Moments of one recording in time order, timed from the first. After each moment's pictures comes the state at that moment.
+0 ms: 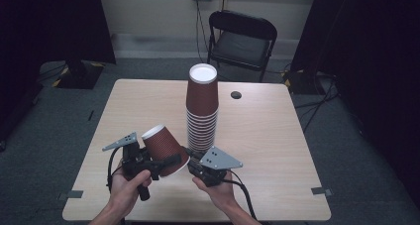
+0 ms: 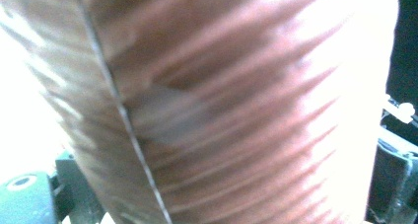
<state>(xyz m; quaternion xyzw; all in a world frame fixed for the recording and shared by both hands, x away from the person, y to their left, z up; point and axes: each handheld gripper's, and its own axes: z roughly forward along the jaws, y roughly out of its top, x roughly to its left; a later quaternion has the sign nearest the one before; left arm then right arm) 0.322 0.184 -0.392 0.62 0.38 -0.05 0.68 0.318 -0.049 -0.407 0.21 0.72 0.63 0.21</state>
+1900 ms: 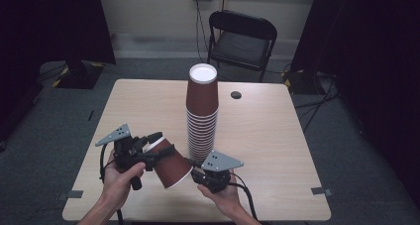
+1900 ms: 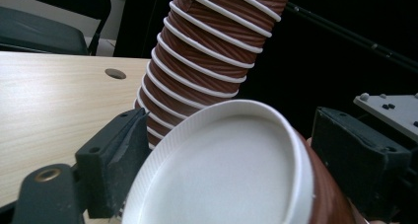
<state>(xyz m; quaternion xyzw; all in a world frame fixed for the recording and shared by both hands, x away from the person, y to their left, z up) 0.333 0.201 -0.375 0.66 0.36 0.04 0.66 0.310 -0.060 -0.412 0.22 0.77 0.58 0.15</state>
